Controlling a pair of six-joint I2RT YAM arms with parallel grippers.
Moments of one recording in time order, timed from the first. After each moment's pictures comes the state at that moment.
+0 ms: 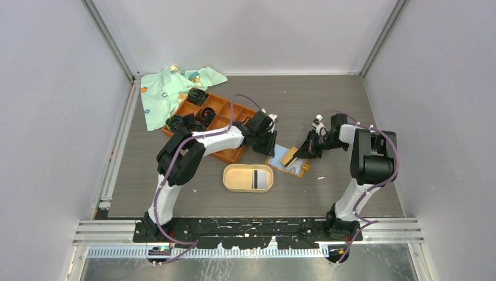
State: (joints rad) left arm -0.83 2.12 1.52 -0.32 0.18 -0.47; right arm -0.12 1.80 0.93 -0.53 -0.90 0.17
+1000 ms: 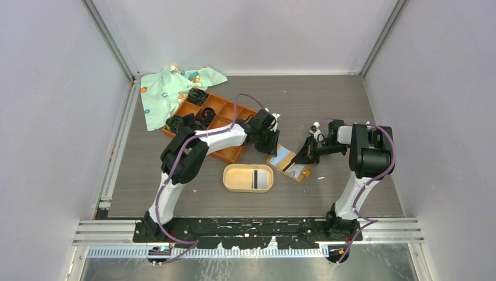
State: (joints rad) left arm -0.83 2.17 1.59 -0.35 0.22 -0.47; right arm -0.12 1.88 0.91 -0.55 -0.97 0.16
